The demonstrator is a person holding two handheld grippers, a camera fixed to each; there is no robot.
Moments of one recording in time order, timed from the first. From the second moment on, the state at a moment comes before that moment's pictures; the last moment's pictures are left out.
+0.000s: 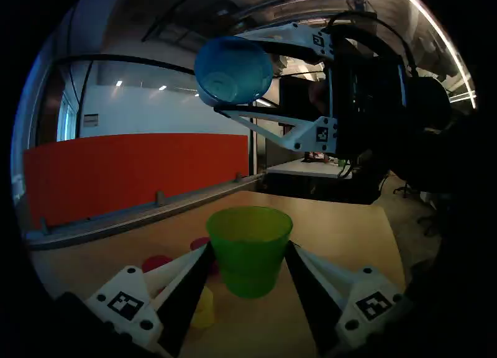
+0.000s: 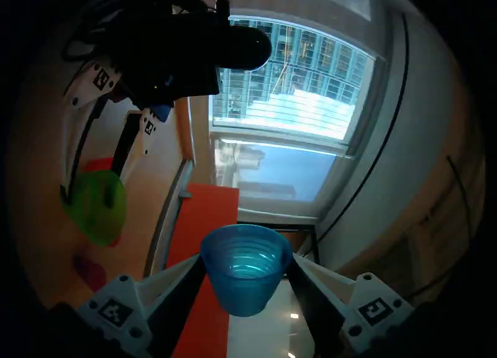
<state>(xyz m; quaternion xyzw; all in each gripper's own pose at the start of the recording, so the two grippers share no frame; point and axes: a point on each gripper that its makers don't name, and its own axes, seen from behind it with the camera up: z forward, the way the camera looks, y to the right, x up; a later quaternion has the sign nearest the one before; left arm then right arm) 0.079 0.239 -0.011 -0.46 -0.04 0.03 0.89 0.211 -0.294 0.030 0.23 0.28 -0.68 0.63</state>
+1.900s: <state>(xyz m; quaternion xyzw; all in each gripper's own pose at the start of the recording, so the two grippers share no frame) 0.089 0.236 -0.012 -0.45 -0.03 0.06 0.89 0.195 -0.277 0.010 0.43 0.00 -0.10 0.90</state>
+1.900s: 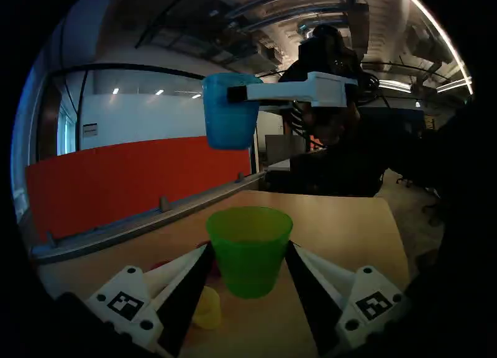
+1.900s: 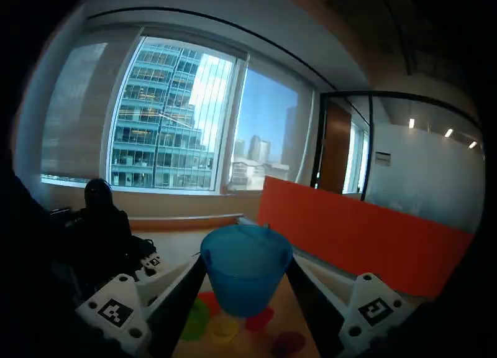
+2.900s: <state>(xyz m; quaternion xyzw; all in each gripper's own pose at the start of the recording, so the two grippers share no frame) 0.052 0.222 -0.020 -0.45 -0.08 0.09 0.88 0.139 -0.227 0.007 0.41 -0.04 -0.10 0.90</state>
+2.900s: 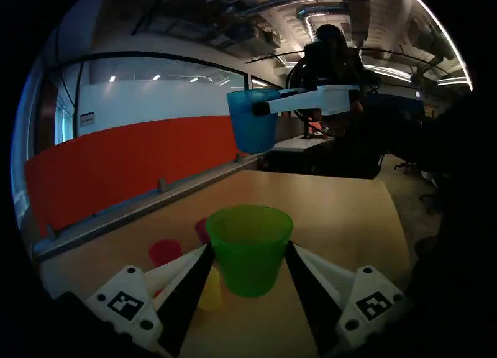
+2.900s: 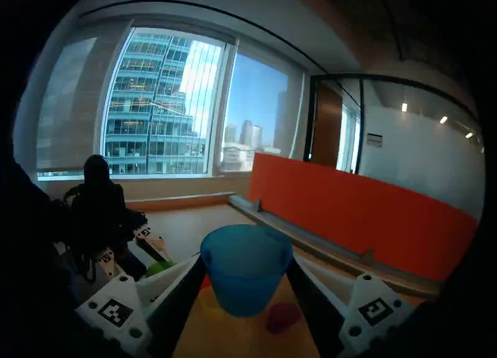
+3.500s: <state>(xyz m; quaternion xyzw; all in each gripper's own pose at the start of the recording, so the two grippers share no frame) 0.014 0.214 -0.028 -0.46 -0.13 0.12 0.87 0.088 -0.212 0.002 0.43 -0.09 -0.11 0.89</state>
